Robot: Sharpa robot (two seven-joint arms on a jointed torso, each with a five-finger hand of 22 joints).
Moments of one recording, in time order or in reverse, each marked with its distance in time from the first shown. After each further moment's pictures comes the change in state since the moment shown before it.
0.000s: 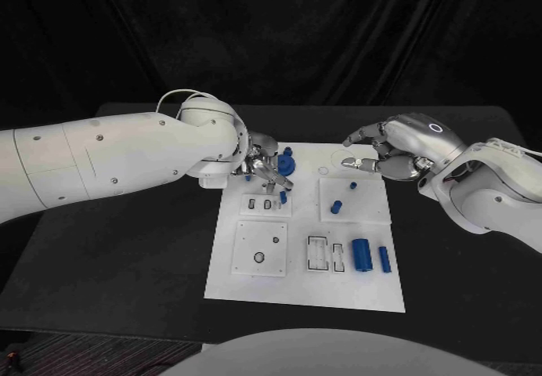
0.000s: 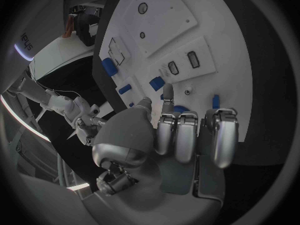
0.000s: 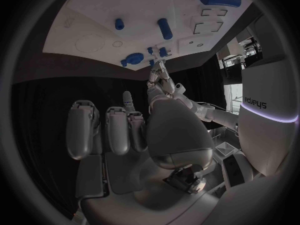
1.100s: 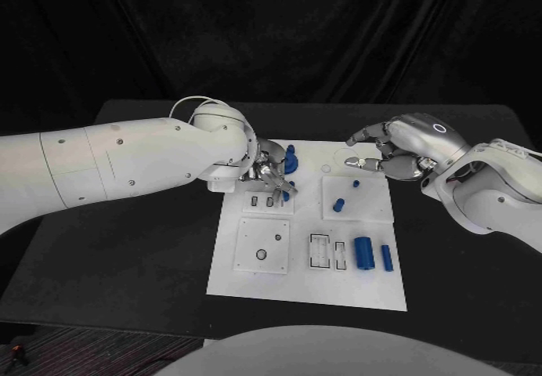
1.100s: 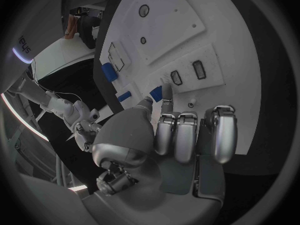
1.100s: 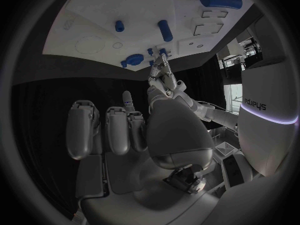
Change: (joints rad) left arm -0.036 0.029 0.000 -0.030 -0.001 0.025 0.015; left_hand 0.000 0.000 0.042 -0.036 0.003 -0.005 -0.009 0.021 0.088 -0.003 -0.010 0.000 0.000 -0.004 -0.011 0.000 0.000 0.000 -0.040 -0.016 -0.029 0.000; right arm -0.010 0.007 0.000 -0.013 -0.001 -0.006 0.007; right_hand 0.000 0.000 0.000 0.000 0.000 0.004 0.004 0.000 -0.001 0.000 0.000 -0.005 0.000 0.000 0.000 0.000 0.000 0.000 0.000 0.000 0.000 0.001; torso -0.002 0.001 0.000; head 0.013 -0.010
